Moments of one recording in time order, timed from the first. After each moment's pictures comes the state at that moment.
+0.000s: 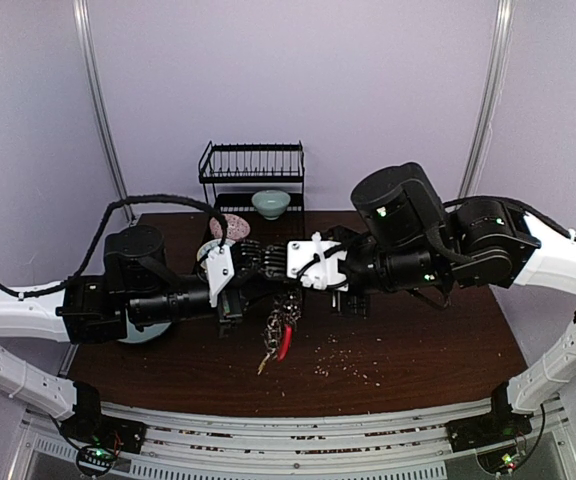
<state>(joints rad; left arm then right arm) -1.22 1.12 0.88 0.14 0.04 0.37 1.30 1.43 1.57 -0.73 0.19 -0.58</state>
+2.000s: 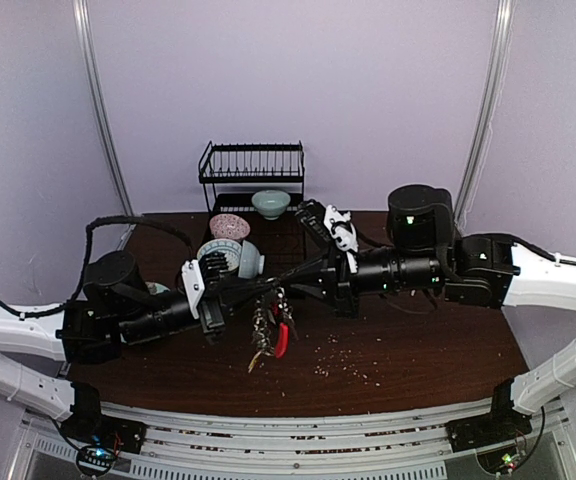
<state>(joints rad) -1.22 1.03 0.68 0.41 0.00 0.38 1.13 1.30 1.18 -0.16 -0.25 -0.03</state>
